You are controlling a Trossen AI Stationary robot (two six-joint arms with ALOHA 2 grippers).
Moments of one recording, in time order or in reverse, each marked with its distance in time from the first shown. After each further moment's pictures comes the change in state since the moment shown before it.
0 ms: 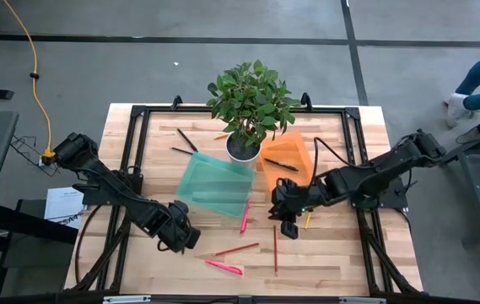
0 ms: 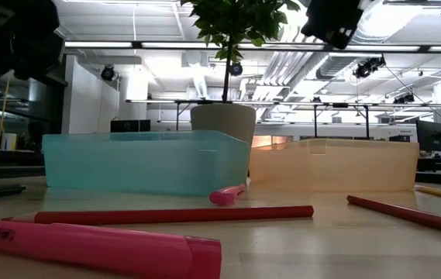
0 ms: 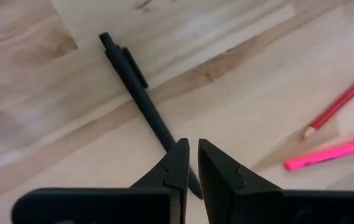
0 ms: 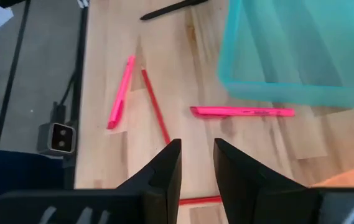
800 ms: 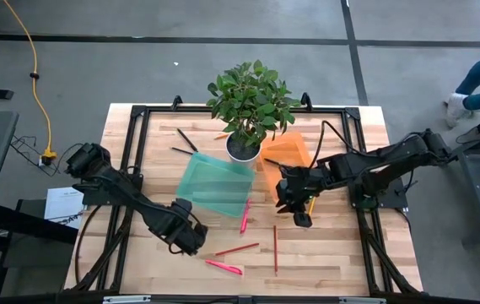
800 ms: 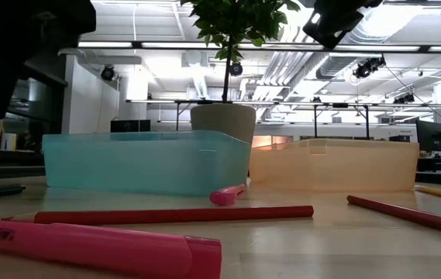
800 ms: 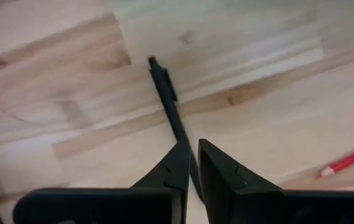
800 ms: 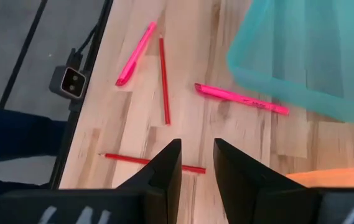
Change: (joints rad) left arm 0.059 0.182 0.315 -0.423 0.015 -0.075; right arm -0.117 -0.076 0.001 -0.121 -0.238 -0.315
